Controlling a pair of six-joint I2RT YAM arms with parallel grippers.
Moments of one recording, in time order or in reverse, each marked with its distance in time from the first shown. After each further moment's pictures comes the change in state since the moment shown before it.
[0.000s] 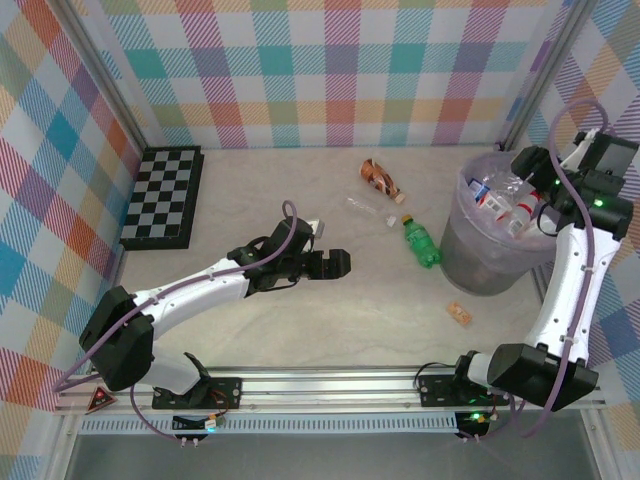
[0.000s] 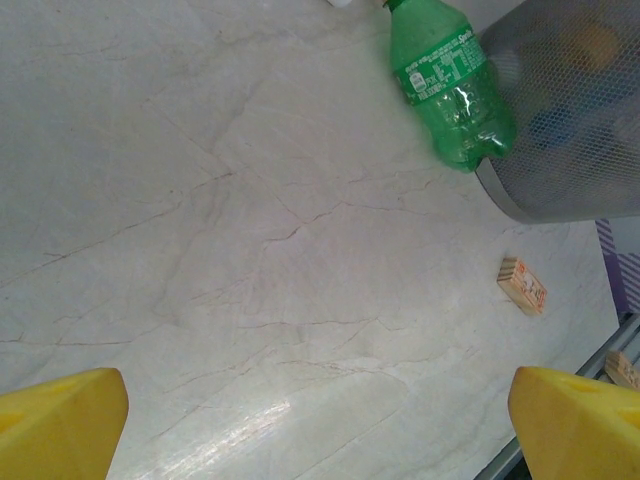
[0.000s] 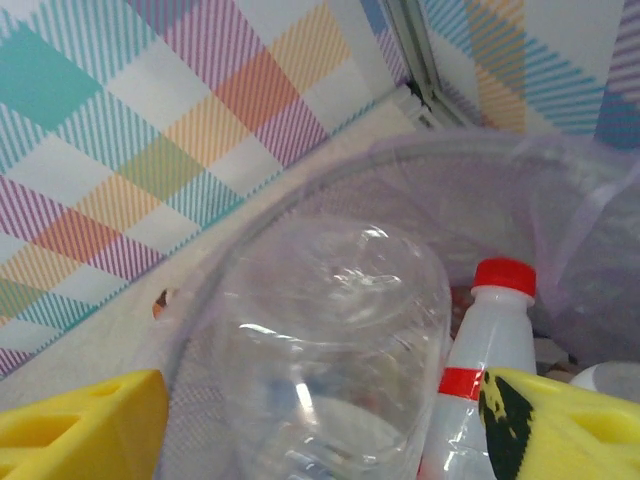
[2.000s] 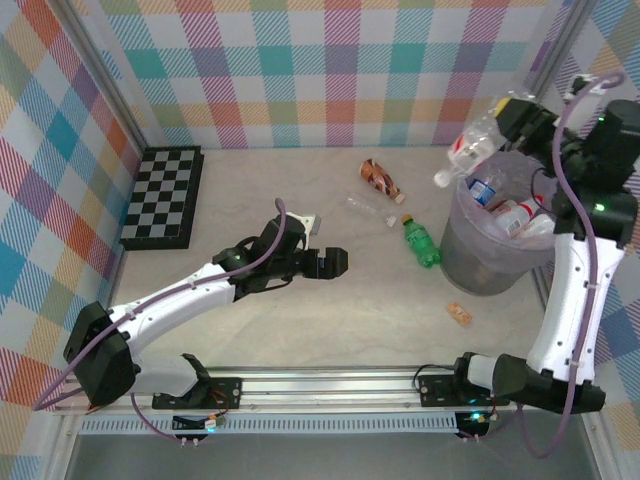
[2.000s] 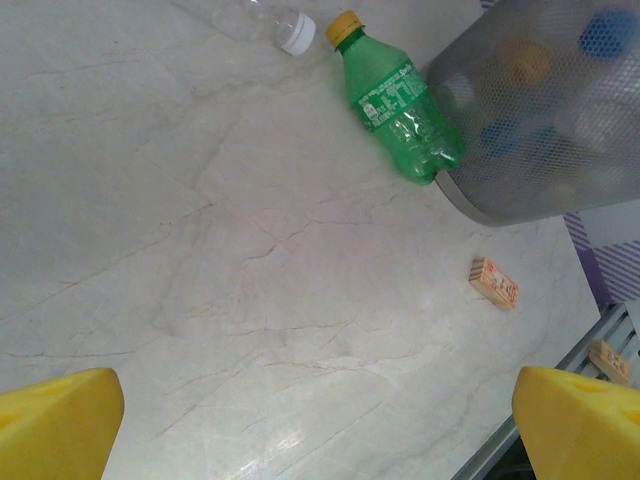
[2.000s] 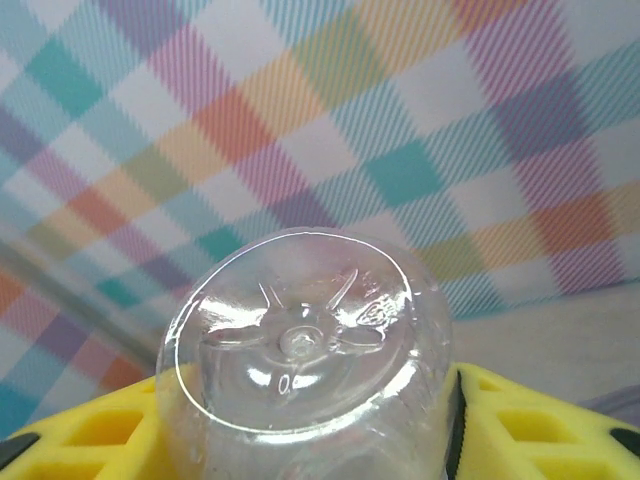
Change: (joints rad) left arm -0.017 -0.105 0.021 -0.054 -0.036 0.064; right arm 0.135 -0.029 0.179 0.250 -0.288 0.118
